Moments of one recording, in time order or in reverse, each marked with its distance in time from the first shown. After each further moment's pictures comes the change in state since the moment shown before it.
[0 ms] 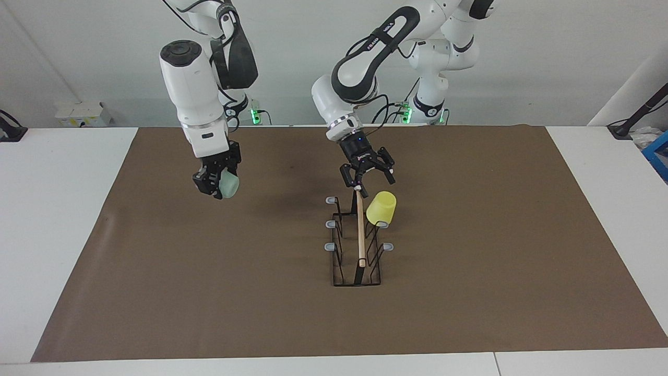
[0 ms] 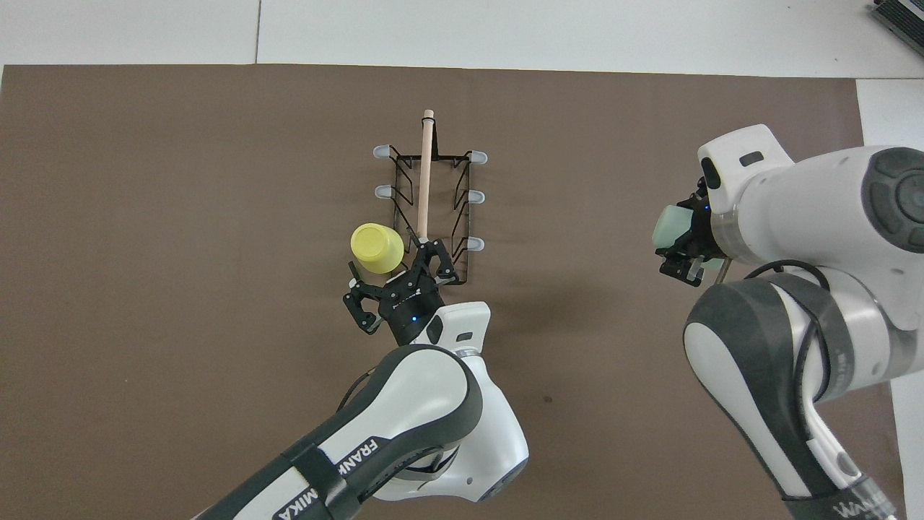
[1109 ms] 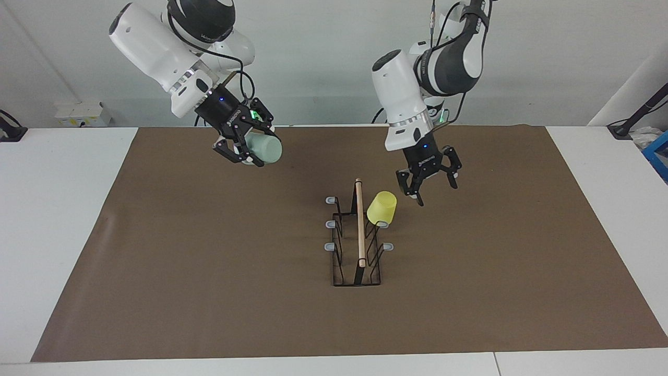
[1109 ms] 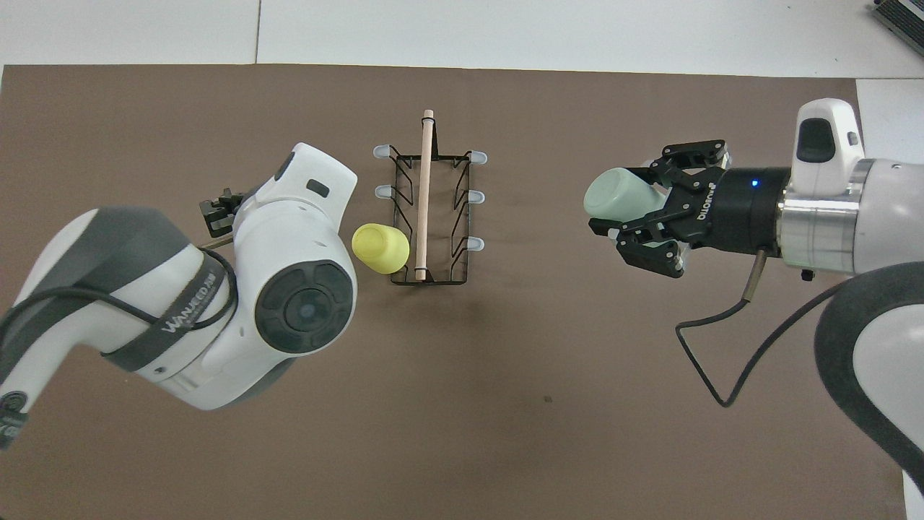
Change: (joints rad) left arm 0.002 -0.196 0.440 0.167 -0.757 0.286 1.240; right arm -0.006 -0.088 -0.007 0.022 0.780 0.072 -0.202
